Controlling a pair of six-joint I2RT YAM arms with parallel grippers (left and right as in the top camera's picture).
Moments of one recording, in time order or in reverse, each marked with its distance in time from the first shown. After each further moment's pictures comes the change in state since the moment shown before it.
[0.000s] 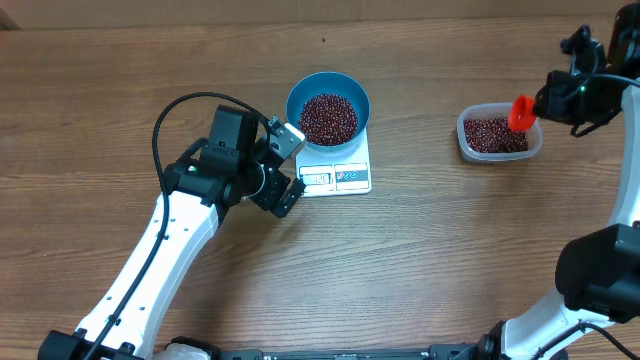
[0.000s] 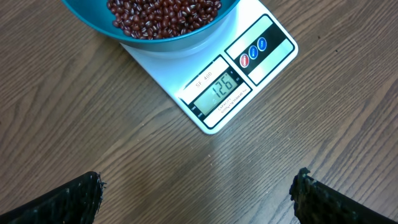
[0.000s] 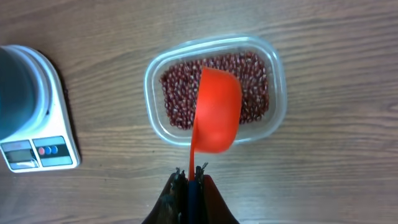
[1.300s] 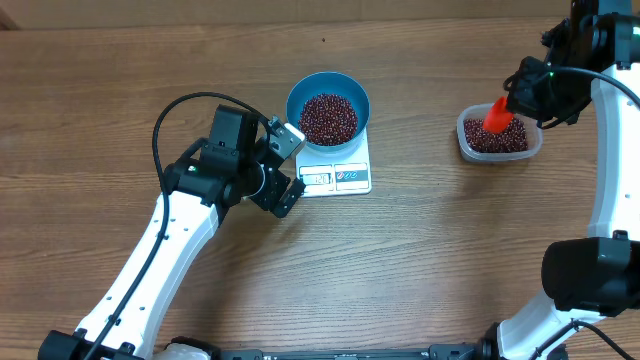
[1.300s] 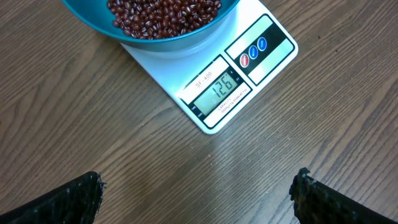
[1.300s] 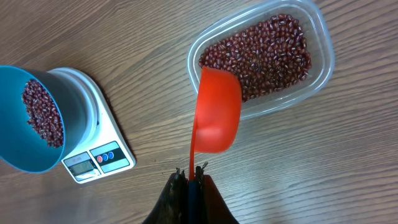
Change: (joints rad) left arm 0.000 0.000 0.000 0.000 0.000 0.000; right arm 0.159 0.002 0.133 -0.137 0.063 0.394
